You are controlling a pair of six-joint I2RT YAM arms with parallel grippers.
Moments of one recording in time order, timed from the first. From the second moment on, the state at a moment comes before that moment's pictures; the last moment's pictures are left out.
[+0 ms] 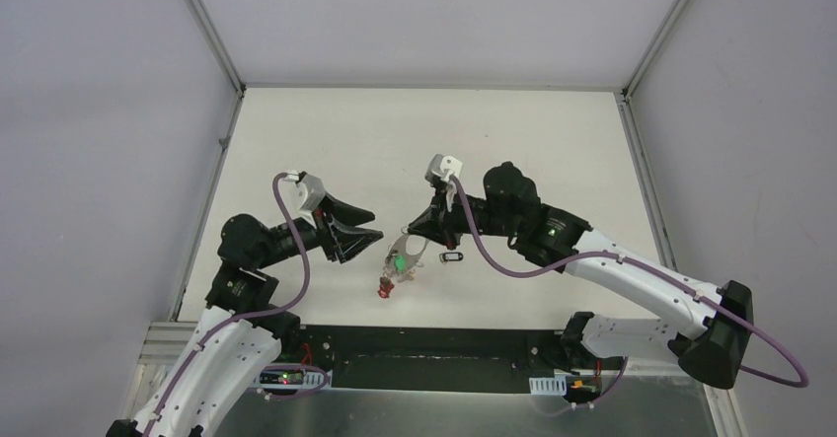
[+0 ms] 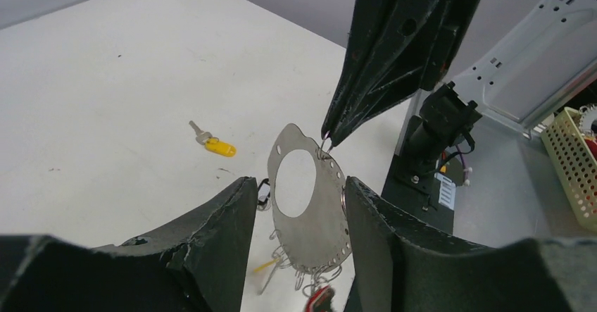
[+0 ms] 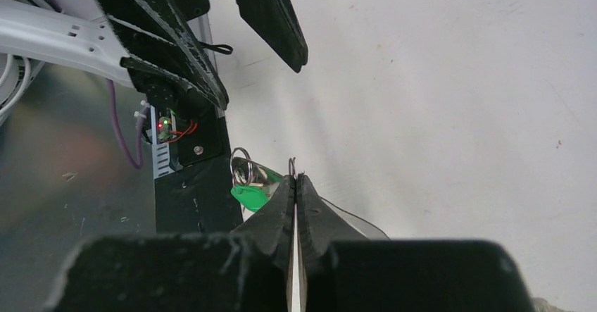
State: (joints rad) left arm -0.39 0.46 0.53 0.10 0.73 -0.40; right arm 0.99 1.14 1.01 -0.19 -0.37 0.06
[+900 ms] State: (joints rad) left arm -0.40 0.52 0.47 0.35 0.95 -0.44; right arm 0.97 1.13 0.94 0.01 -0.61 0.02
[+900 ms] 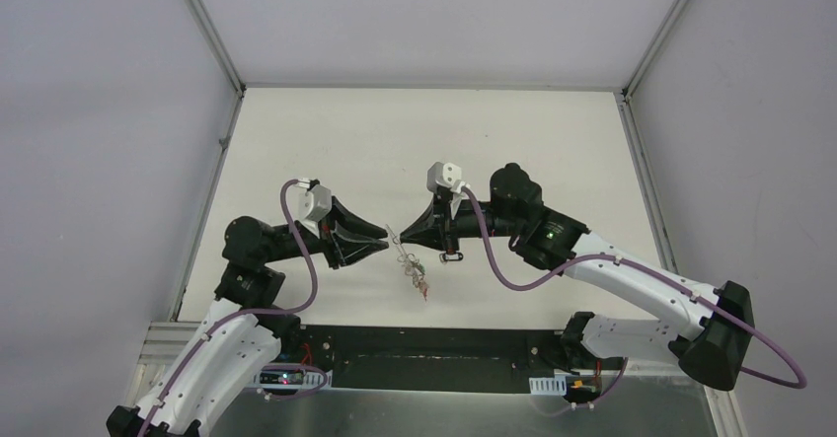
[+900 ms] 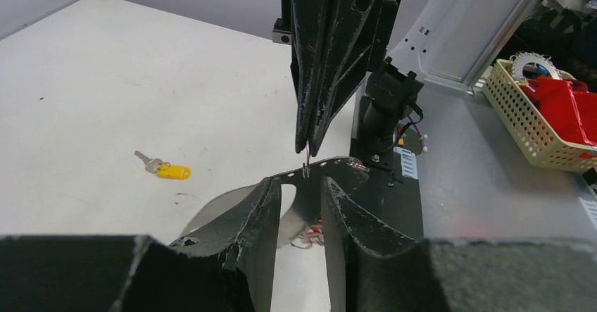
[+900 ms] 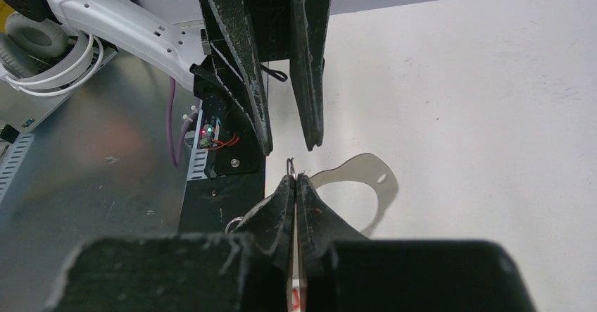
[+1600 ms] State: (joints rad) left arm -0.47 0.59 0.47 0.36 0.93 -0.48; right arm 0.97 1.14 0.94 0.03 -0.62 0.07
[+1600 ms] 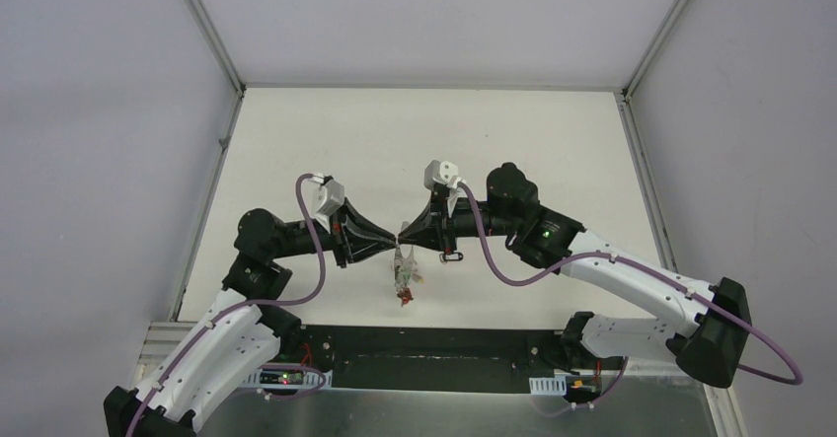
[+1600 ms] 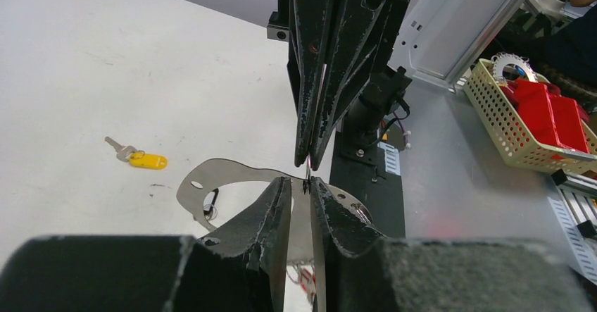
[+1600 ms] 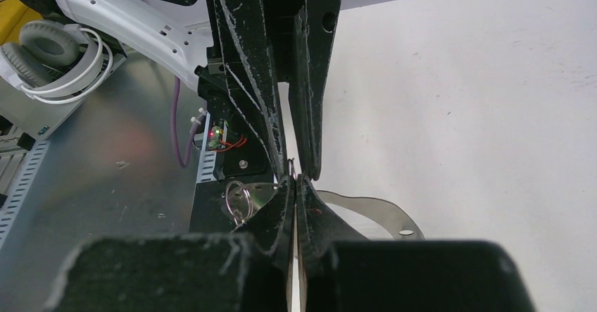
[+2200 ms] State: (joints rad) left arm -0.51 0.62 0.48 0.36 0.90 -0.47; right arm 0.96 1.16 0.94 0.02 -0.62 0.09
